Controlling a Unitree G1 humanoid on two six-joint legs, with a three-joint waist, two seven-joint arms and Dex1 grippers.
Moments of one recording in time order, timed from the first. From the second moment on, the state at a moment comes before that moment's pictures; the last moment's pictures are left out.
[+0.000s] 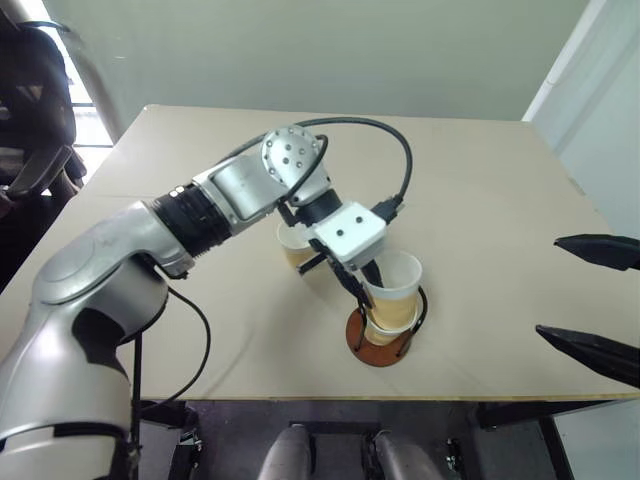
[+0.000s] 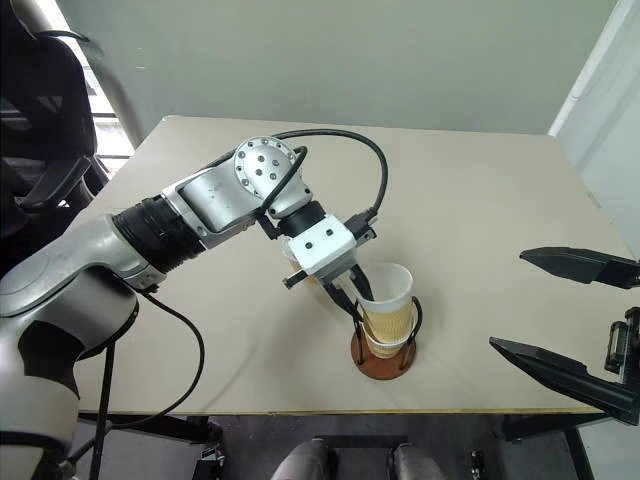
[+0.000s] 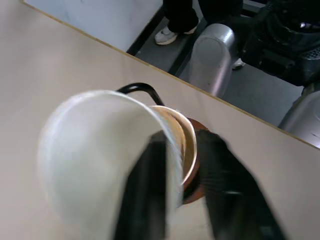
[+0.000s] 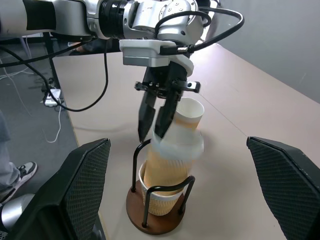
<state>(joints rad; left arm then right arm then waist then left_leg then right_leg) -1.48 0.70 -1.10 0.34 -0.67 -0.27 -1.58 0.27 -1.07 -1.20 -0.79 1.40 0.86 0.91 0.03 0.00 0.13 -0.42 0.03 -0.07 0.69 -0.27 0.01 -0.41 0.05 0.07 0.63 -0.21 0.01</state>
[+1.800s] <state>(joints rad) -1.30 0.52 -0.46 1.18 0.11 -0.45 -1.56 0.17 -1.11 -1.05 -0.72 1.26 0.82 0.99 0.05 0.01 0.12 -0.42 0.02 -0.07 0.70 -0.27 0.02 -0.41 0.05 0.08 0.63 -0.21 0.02</state>
